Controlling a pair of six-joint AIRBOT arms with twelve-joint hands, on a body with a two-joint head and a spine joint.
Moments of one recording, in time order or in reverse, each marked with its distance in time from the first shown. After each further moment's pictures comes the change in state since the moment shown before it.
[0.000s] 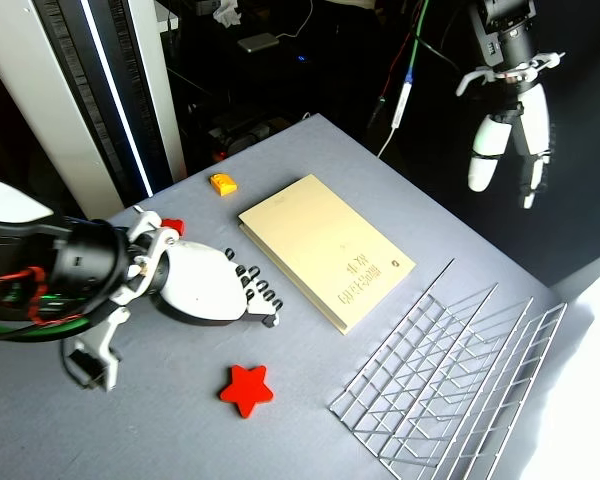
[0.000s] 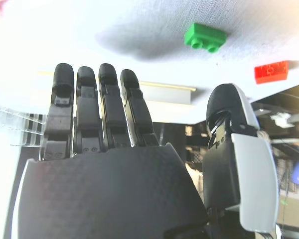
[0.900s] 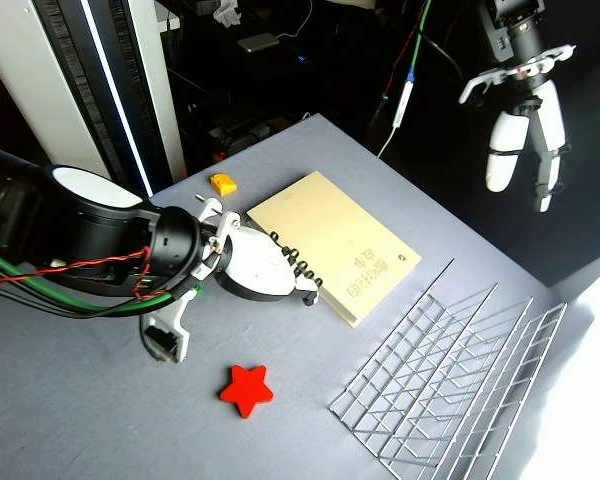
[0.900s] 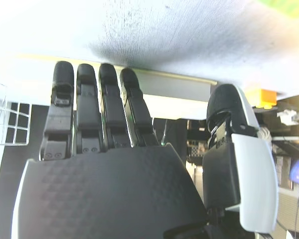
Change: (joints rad) left arm 0.067 0.006 -0.008 -0.059 -0.002 -0.127; right arm 0.009 -0.157 0.072 0.006 -0.080 0.019
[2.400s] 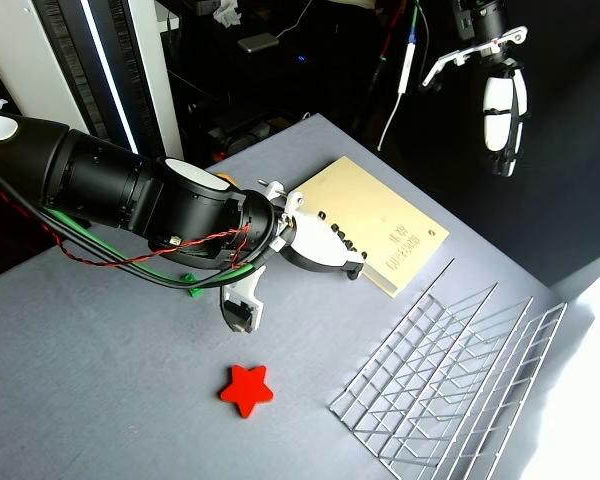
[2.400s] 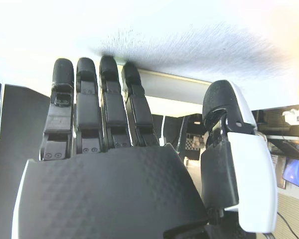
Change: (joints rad) left arm 0.499 0.200 -0.146 -0.054 -0.363 -0.871; right arm 0.039 -0.229 0.114 0.006 -0.069 -0.028
